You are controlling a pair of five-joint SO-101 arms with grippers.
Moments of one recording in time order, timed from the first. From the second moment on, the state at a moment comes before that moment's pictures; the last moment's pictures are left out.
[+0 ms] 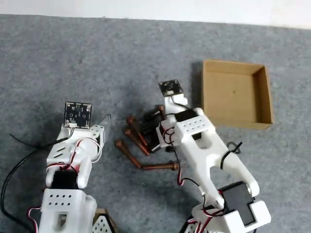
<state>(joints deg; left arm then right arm) -6.2 -75.8 85.5 29.3 -1.5 -27.3 -8.0 36.7 55.2 -3.0</state>
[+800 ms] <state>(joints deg) -6.2 -75.8 85.5 29.3 -1.5 -27.8 -8.5 45.0 44.4 -0.5</state>
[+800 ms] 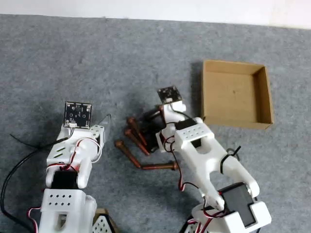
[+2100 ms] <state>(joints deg) -6.2 -75.8 85.5 29.3 -1.5 -27.6 -8.5 45.0 45.8 -0.4</state>
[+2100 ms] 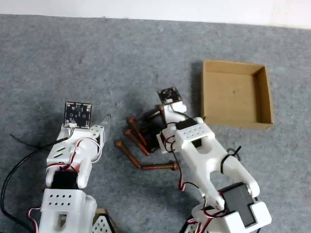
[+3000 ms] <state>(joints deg) -6.2 -75.8 85.5 29.3 -1.5 -20.8 -13.2 45.0 45.8 -0.4</state>
